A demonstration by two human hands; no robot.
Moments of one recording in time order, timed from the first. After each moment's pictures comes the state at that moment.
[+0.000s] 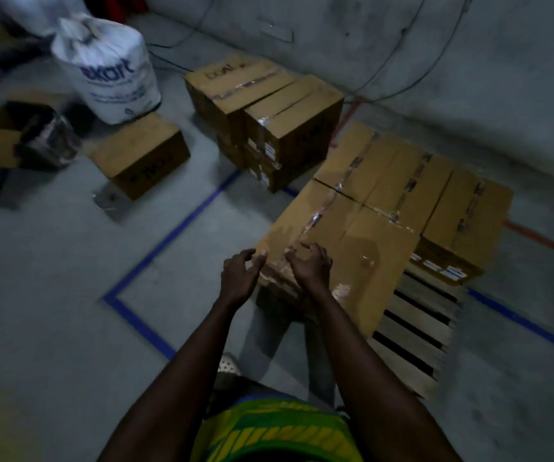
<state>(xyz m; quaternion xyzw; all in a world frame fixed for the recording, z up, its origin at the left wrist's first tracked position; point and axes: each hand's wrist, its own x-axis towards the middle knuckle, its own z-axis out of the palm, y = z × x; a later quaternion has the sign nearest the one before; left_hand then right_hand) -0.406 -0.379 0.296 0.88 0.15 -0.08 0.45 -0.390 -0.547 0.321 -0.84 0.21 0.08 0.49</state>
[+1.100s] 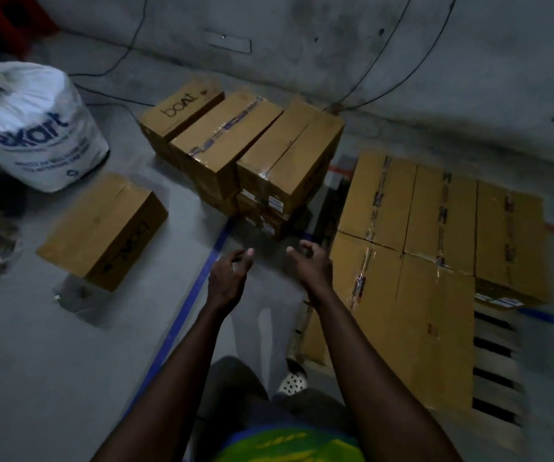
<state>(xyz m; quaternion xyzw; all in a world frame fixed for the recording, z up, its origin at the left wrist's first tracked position) 0.052 -0.165 0.288 0.87 0.06 -0.13 0.47 0.024 -0.344 0.312 -0.73 0.35 0.03 0.58</state>
